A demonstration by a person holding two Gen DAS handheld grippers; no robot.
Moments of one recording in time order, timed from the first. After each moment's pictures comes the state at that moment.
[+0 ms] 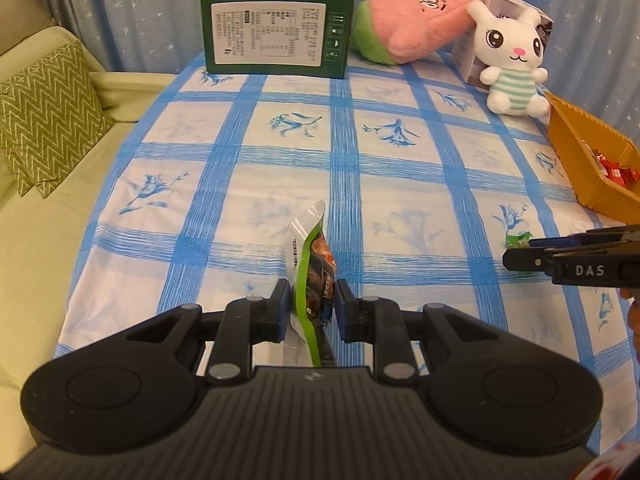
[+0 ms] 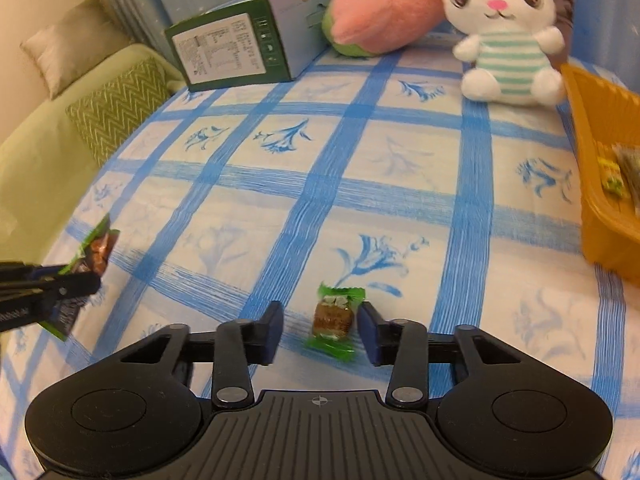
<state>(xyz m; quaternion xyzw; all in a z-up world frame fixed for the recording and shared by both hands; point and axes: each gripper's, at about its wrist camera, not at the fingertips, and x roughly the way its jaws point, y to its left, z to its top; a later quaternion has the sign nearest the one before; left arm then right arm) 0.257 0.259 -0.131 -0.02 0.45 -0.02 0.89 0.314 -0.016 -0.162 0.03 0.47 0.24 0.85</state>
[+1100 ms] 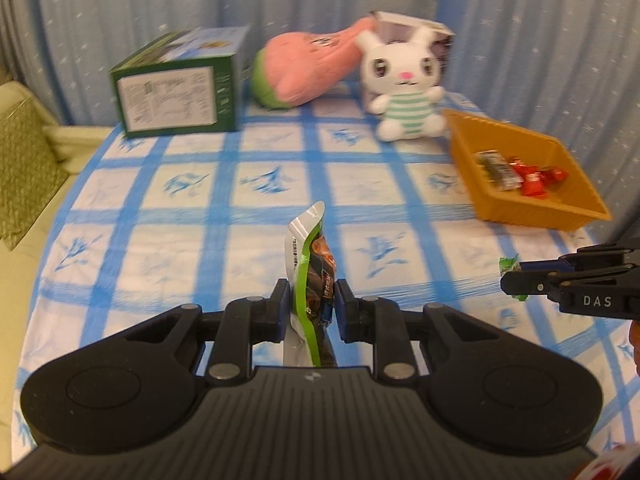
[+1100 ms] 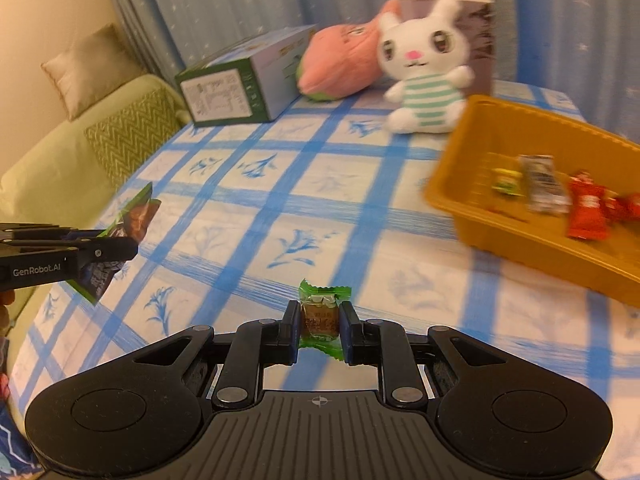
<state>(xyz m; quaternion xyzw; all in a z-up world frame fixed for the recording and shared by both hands) 0.234 0.152 -0.074 0.01 0.40 -0.10 0.91 0.254 -0.125 -0.107 0.05 0.43 0.24 0.87</state>
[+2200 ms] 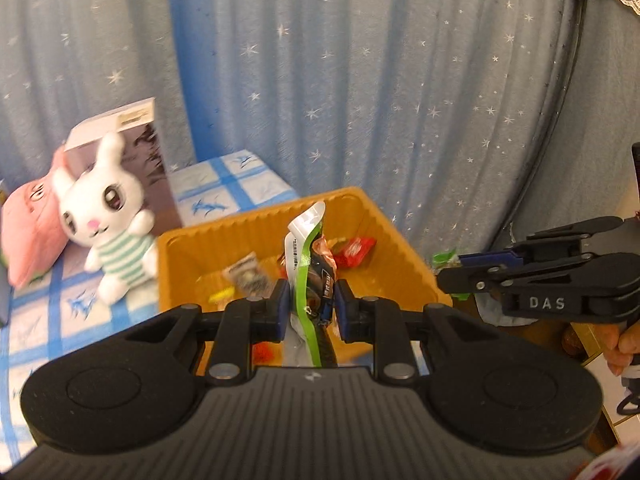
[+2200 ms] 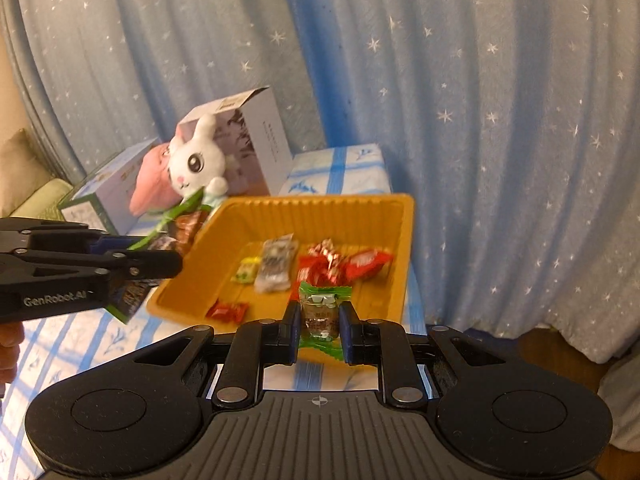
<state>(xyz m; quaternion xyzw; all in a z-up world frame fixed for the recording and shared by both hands) 0.319 -0.141 -0.023 0.10 0.34 -0.31 0.88 0.281 -0.363 -0.058 0.11 0.36 0.11 0.92</state>
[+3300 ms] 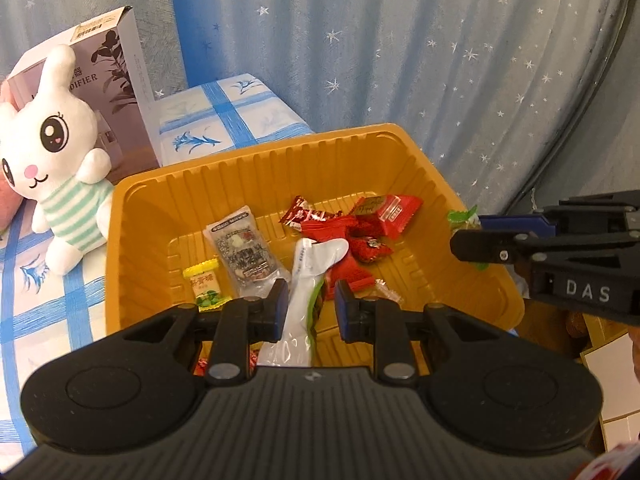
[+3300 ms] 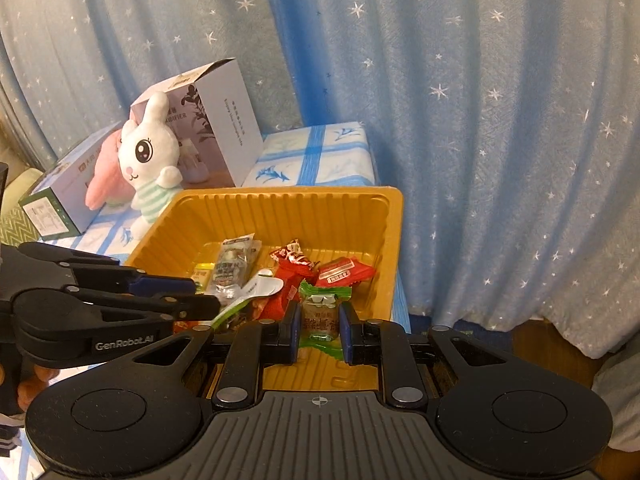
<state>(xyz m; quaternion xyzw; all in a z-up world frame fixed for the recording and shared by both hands) 0.387 -0.173 -0.095 0.10 0.43 -0.28 0.85 0.352 -0.369 -0.096 0.10 0.40 0.10 0.91</state>
